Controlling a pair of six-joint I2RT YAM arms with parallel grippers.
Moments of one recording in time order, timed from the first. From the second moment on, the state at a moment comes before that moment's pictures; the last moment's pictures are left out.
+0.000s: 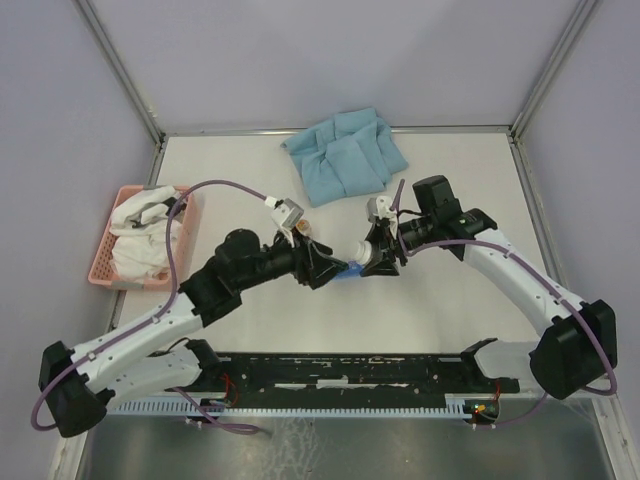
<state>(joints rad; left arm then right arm) -0.86 1.00 0.79 0.04 0.24 -0.50 0.45 1.28 1.02 -0.54 -1.06 -0.65</state>
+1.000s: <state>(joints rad) -0.92 1.04 0.46 0.73 0.56 0.16 0.51 1.30 1.05 -0.89 -1.10 -1.06</state>
